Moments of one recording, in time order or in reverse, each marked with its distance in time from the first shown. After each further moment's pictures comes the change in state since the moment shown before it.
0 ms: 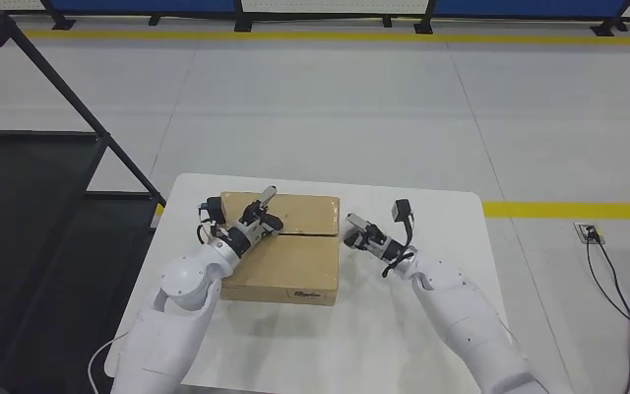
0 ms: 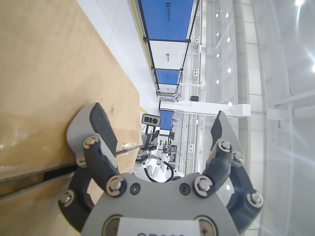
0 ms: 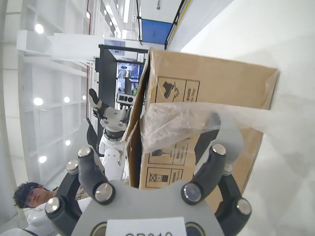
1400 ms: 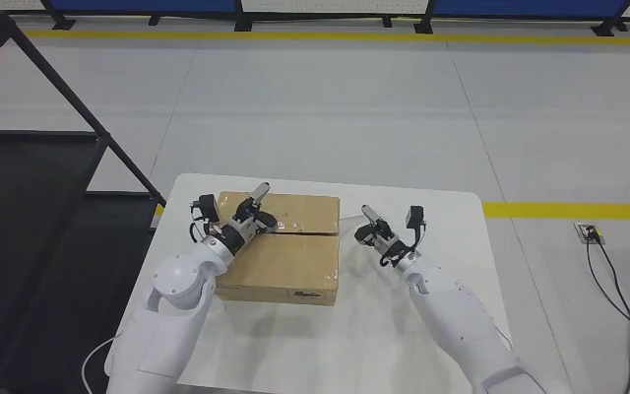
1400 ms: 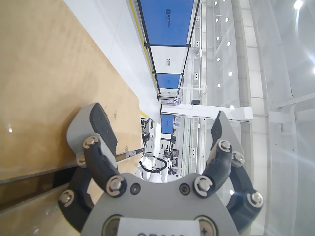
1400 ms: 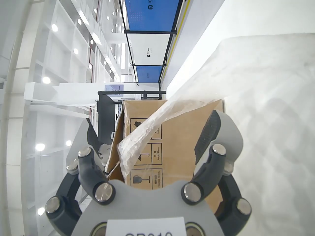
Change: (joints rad) left arm 0.006 0.002 -0.029 -0.022 0.024 0.021 0.002; right arm 0.034 -0.049 0.024 0.155 0.011 0.033 -0.182
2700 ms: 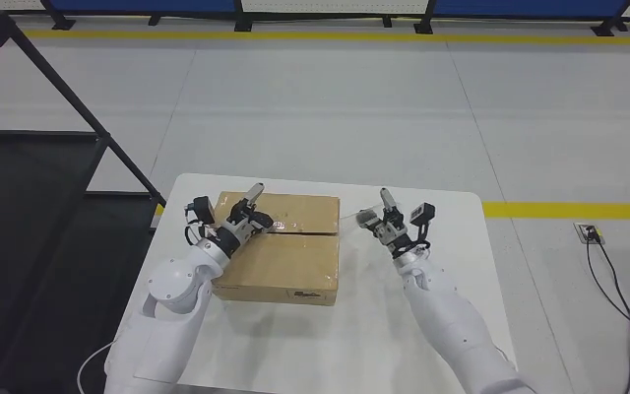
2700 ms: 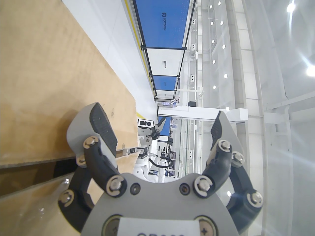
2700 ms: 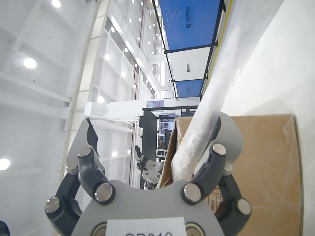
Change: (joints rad) left arm 0.036 0.002 -0.034 -0.036 -0.016 -0.010 0.007; right arm -0.079 -0.013 0.143 -0.147 0.229 -0.046 0.048
